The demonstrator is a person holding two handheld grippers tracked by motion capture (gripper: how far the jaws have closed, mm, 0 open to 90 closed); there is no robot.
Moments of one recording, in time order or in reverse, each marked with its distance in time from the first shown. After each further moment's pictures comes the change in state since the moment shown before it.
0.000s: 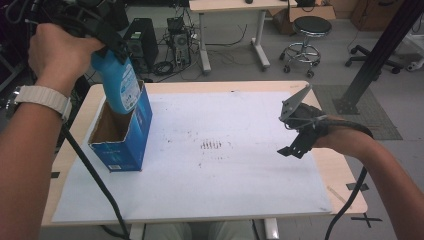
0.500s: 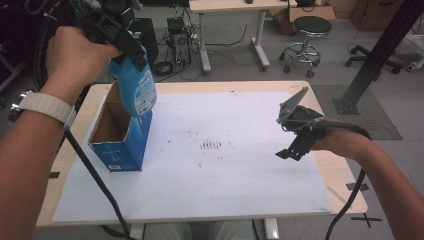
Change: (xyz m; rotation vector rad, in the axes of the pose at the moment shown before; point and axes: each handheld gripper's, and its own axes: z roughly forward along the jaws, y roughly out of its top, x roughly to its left) left arm -0.038 0.001 -0.002 -0.003 -0.059 0.209; right arm 0.004 0.001 0.006 0.015 0.023 0.009
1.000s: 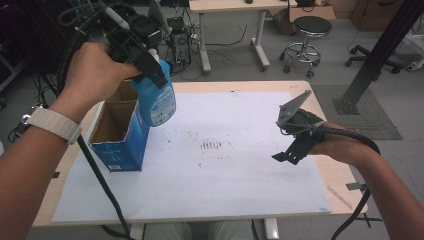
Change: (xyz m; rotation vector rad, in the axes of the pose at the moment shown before) left arm -0.044 -0.004 0.009 -0.004 -0.058 0.224; right arm 0.011 0.000 -0.001 -0.071 0.013 0.010
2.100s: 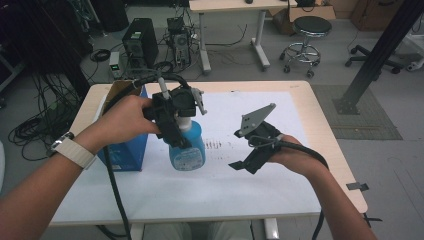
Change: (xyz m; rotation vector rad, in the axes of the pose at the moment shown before) left arm -0.077 -0.030 0.076 0.049 -0.264 0.621; right arm 0.032 0.047 0.057 -0.262 0.105 -0.063
